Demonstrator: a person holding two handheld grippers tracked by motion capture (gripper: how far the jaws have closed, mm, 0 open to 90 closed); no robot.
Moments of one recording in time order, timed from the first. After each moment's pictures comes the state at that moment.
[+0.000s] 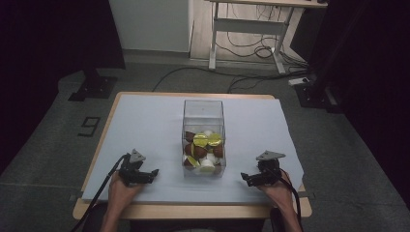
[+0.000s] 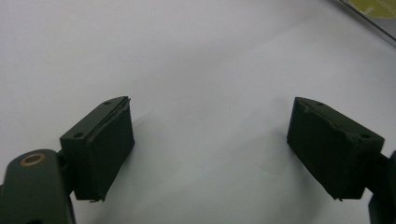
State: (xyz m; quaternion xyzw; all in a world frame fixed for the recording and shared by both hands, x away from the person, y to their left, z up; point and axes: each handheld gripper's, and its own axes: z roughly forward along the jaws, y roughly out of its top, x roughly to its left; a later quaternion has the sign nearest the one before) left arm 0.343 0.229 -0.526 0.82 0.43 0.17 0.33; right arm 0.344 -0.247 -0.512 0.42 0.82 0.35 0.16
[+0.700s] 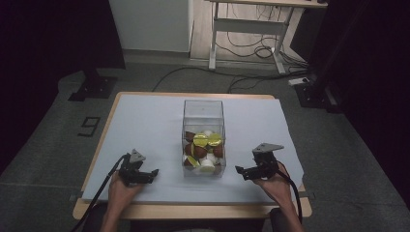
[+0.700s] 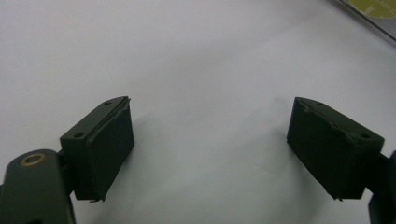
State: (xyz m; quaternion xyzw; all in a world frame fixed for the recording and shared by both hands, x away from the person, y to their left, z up) left arm 0.343 0.229 -0.527 0.82 0.43 0.17 0.33; right arm 0.347 -0.227 -0.471 0.40 0.82 0.38 0.15
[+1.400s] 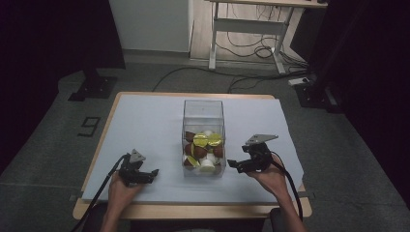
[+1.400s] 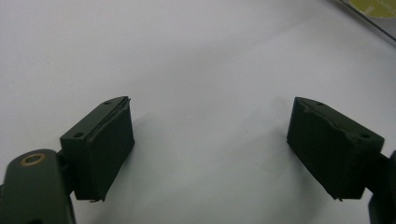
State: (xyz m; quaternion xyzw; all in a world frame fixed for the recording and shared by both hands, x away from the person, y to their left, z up) left arm 0.343 0.229 -0.526 0.82 0.43 0.17 0.33; right arm 0.357 -0.203 -0.437 0.36 0.83 0.41 0.12
